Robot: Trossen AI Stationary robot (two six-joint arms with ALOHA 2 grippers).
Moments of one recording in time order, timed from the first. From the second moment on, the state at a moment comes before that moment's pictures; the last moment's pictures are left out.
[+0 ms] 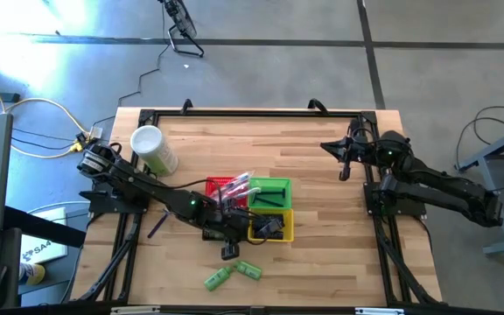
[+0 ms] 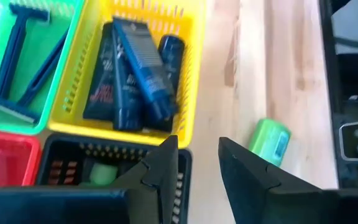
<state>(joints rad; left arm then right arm) -0.39 1.65 1.21 -0.39 -0.15 -0.50 -0.51 0.48 0.33 0.17 -0.28 -0.15</state>
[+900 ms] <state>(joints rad) -0.35 1.65 1.21 -0.38 -0.18 -0.57 -0.51 0.48 0.33 0.15 -0.39 -0.11</state>
